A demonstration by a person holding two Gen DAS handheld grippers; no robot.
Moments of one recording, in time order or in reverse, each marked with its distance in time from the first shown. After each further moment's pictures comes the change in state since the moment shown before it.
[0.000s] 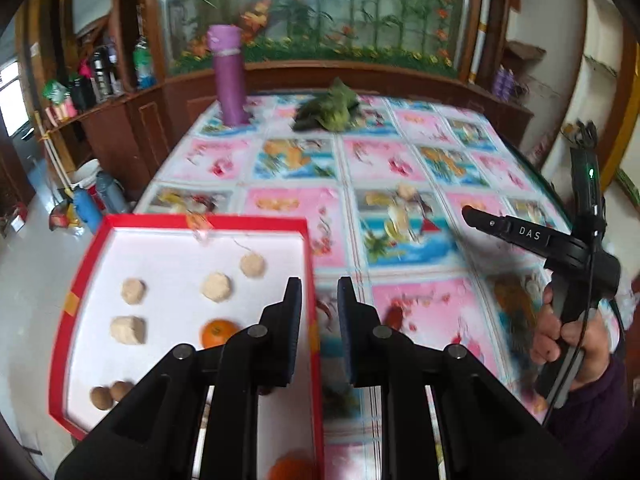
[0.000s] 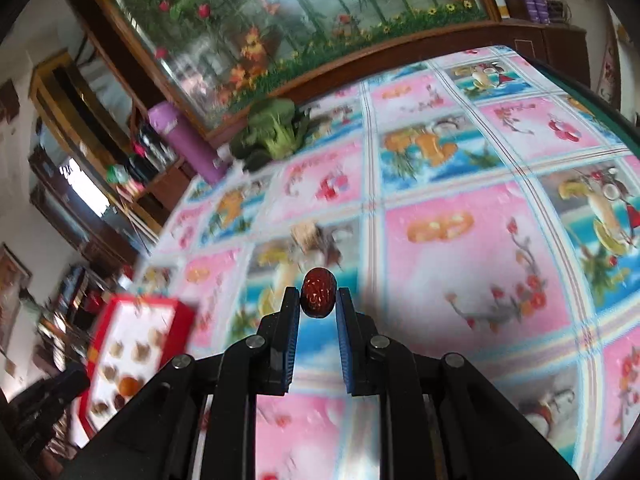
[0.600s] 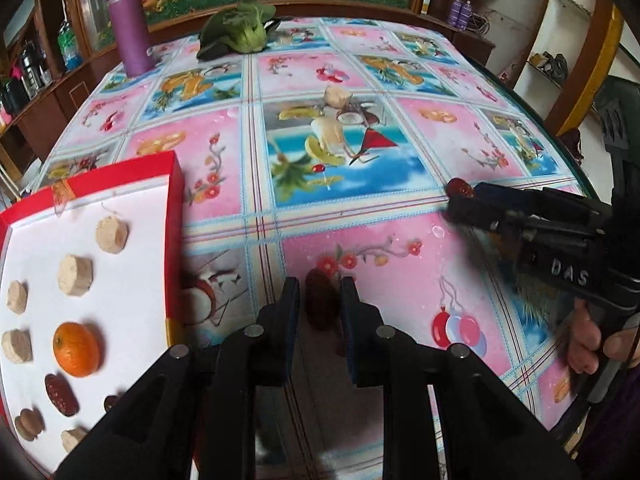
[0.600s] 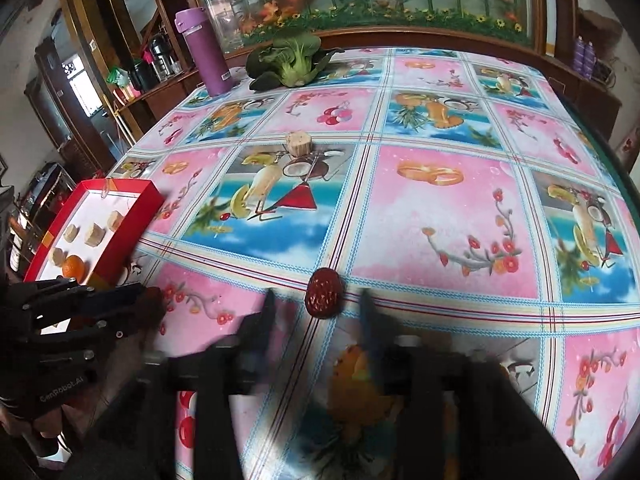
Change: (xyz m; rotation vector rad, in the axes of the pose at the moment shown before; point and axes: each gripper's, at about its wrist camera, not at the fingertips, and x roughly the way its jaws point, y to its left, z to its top) left arm 0.087 -0.054 -0.018 0.132 0.188 -0.148; right arm 0.003 0.004 -0.035 -0.264 0.133 -0.121
